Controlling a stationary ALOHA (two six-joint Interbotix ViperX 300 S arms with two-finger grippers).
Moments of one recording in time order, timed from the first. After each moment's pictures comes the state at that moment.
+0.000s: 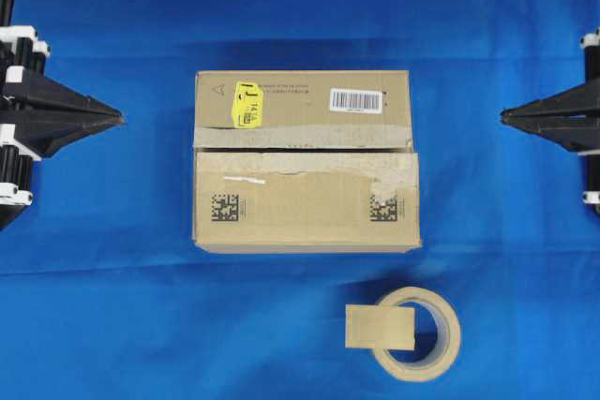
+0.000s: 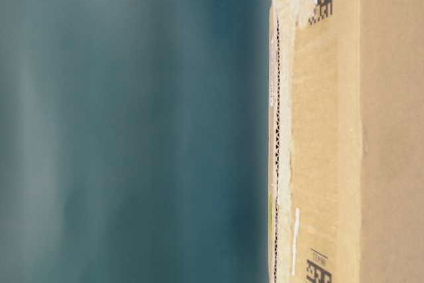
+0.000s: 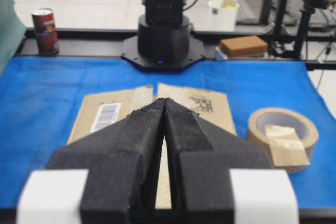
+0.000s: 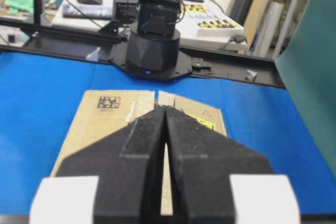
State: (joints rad) left arm 0.00 -0.97 1.18 0.00 -0.29 0.00; right arm 0.00 -0.97 1.19 0.00 -0.29 0.00
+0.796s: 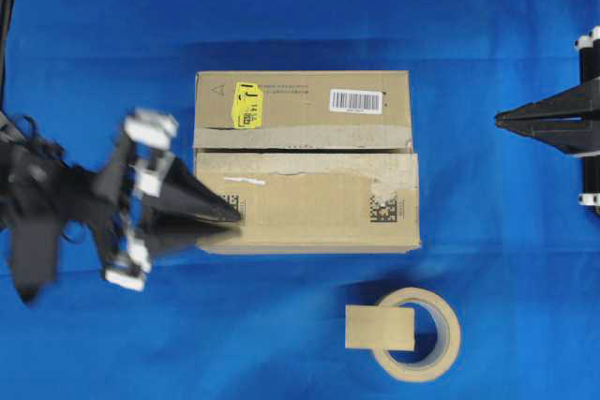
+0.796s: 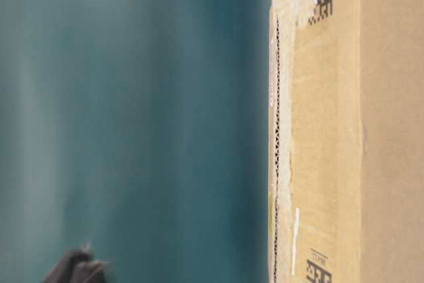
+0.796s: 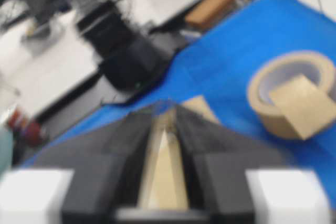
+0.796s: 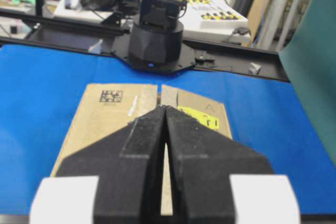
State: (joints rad) left arm -0.24 -0.35 0.91 -0.02 -0.49 0.67; right arm 0.00 -0.94 1.17 0.00 -0.27 0.00
